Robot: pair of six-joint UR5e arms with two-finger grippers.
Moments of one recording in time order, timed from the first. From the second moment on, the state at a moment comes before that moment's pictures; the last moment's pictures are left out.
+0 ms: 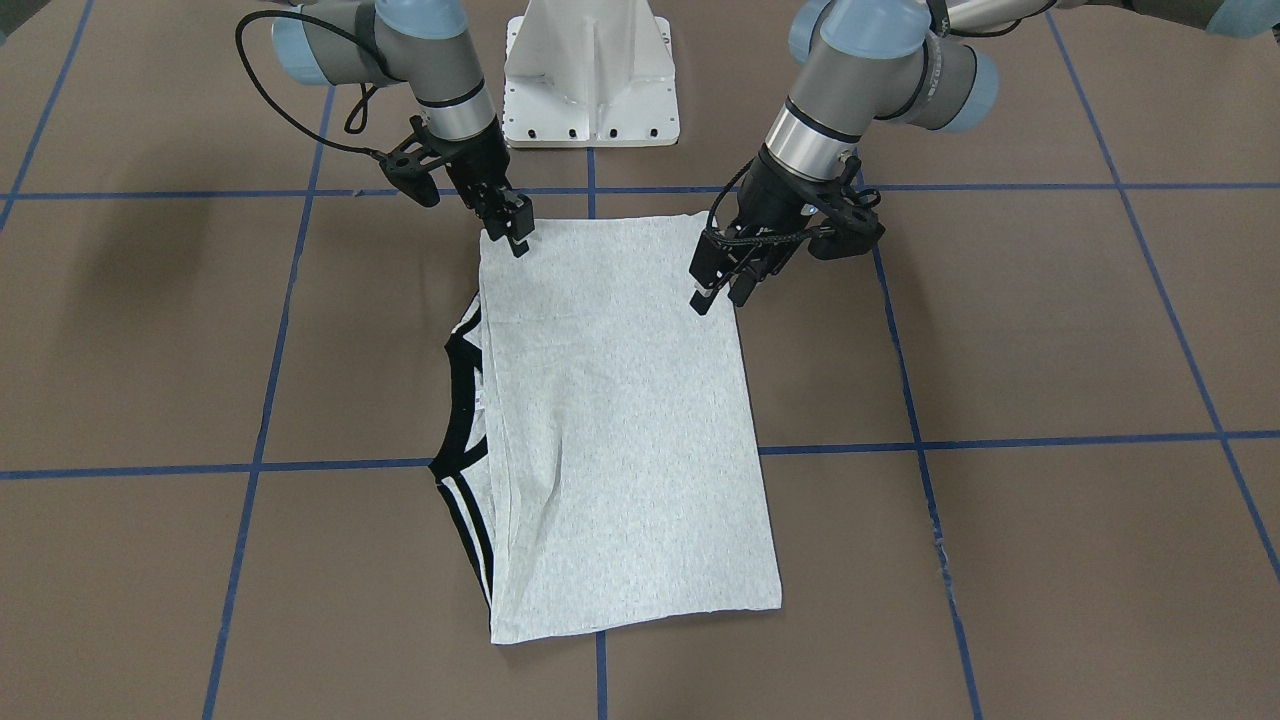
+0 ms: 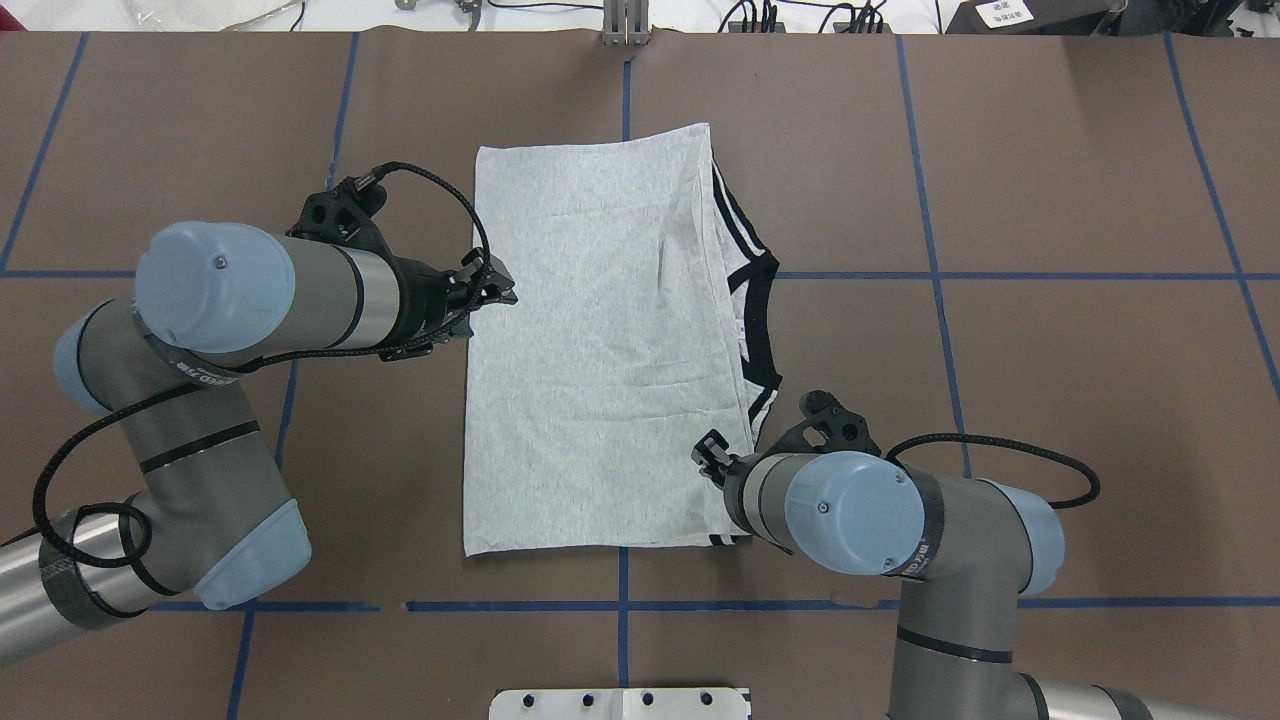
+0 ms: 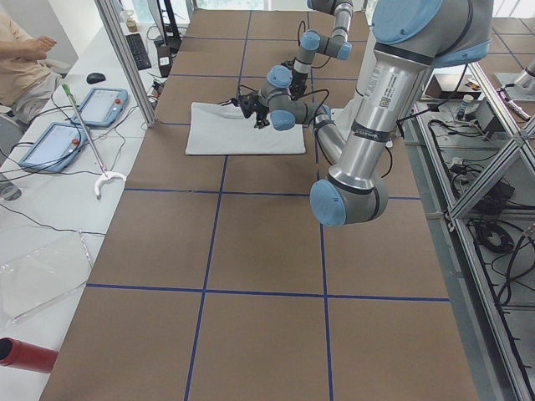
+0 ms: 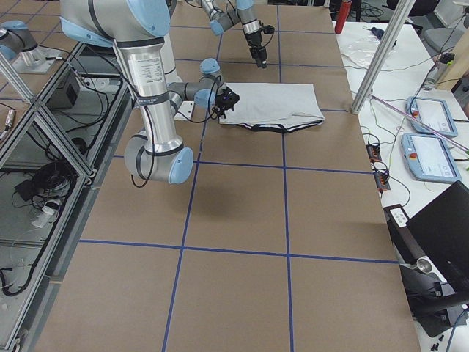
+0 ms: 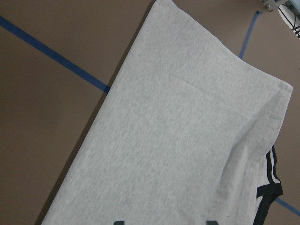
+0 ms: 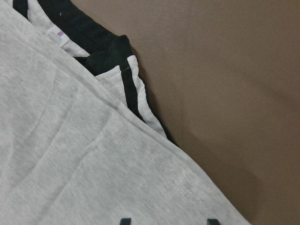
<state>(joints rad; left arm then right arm) -0.59 -2.01 -1.85 -2.06 -1.74 -1.79 0.27 -1.19 1.89 -1.32 1.55 2.22</state>
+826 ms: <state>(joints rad) -0.59 -2.00 -1.84 -2.06 -1.74 -1.80 0.26 -1.19 1.89 -1.37 1.55 2.22</state>
